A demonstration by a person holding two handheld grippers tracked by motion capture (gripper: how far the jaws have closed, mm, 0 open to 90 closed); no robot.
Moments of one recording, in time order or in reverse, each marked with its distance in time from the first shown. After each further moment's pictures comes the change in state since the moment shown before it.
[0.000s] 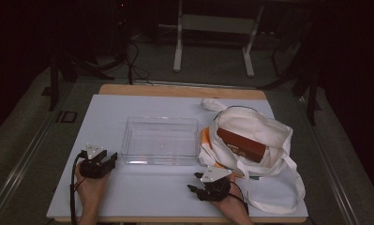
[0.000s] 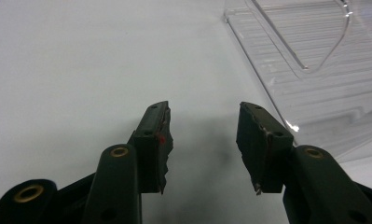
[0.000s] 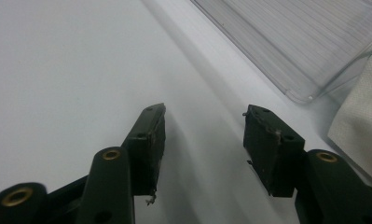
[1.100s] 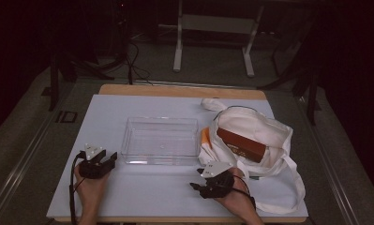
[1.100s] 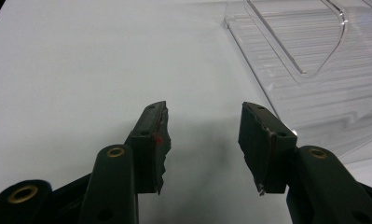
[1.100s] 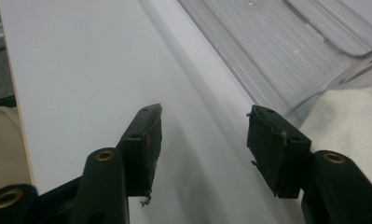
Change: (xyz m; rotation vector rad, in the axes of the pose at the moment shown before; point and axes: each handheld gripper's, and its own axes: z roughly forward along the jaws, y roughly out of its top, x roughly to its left) left arm 0.000 -0.001 -0.002 -0.022 0.001 -0.001; right arm -0.001 0.035 -0.029 0.073 0.002 -0.064
